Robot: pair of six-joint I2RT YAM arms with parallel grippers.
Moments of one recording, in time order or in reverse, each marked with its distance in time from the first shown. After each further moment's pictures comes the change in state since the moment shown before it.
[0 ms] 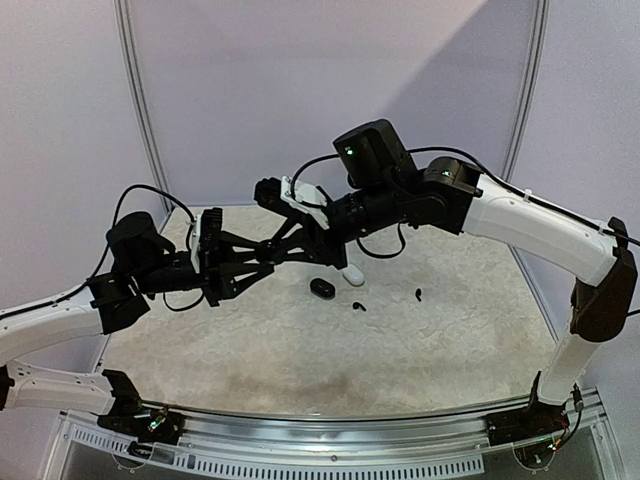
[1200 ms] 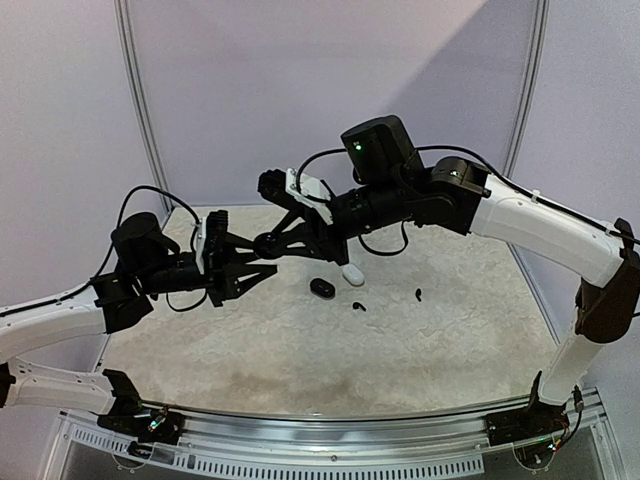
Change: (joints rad) left arm -0.002 0.024 -0.001 0.007 -0.015 0.027; right arm 0.000 -0.031 -0.027 0.051 -0.008 0.007
